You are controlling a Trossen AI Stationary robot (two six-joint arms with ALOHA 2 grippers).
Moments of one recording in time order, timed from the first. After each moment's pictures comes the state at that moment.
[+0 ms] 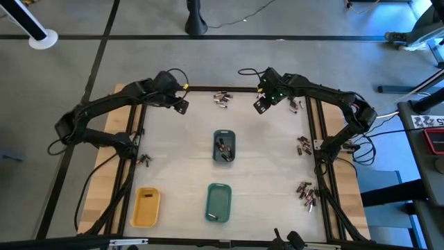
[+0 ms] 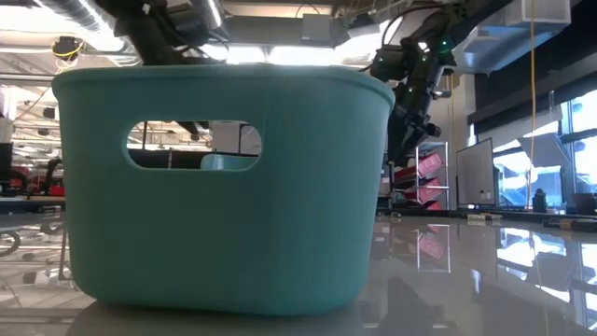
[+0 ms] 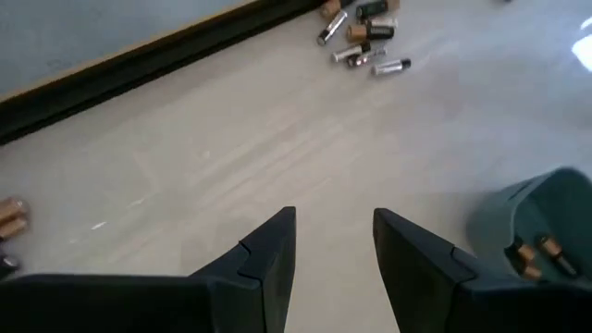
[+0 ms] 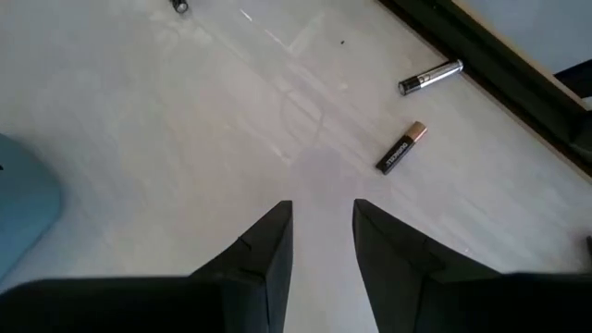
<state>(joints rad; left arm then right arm) 0.67 1.19 0.94 -0.67 -0.01 -0.38 -0.66 1.59 1.22 -0.77 -0.04 0.18</state>
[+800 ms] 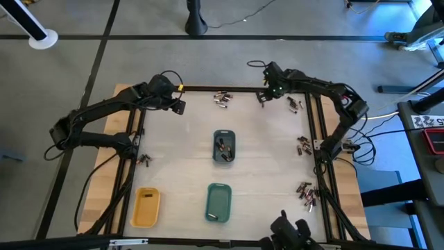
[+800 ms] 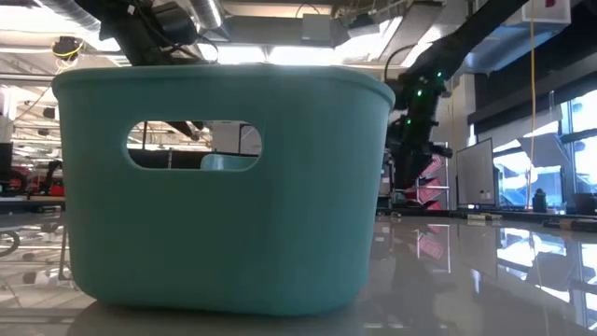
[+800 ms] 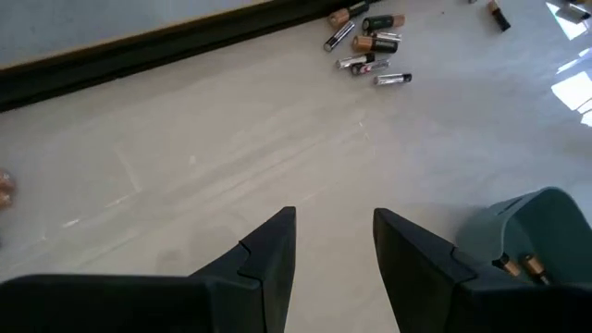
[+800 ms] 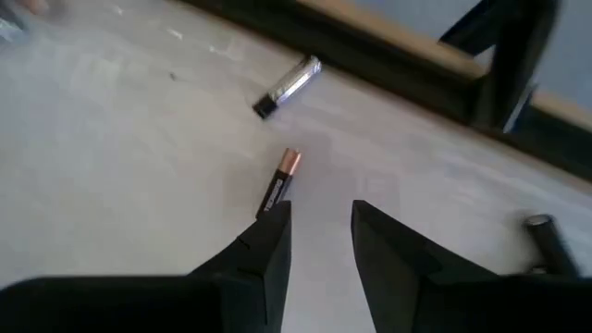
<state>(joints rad) 0.68 1.12 0.86 -0.61 -0.01 -0.46 -0.82 1.74 1.21 -0.69 0.04 0.32</state>
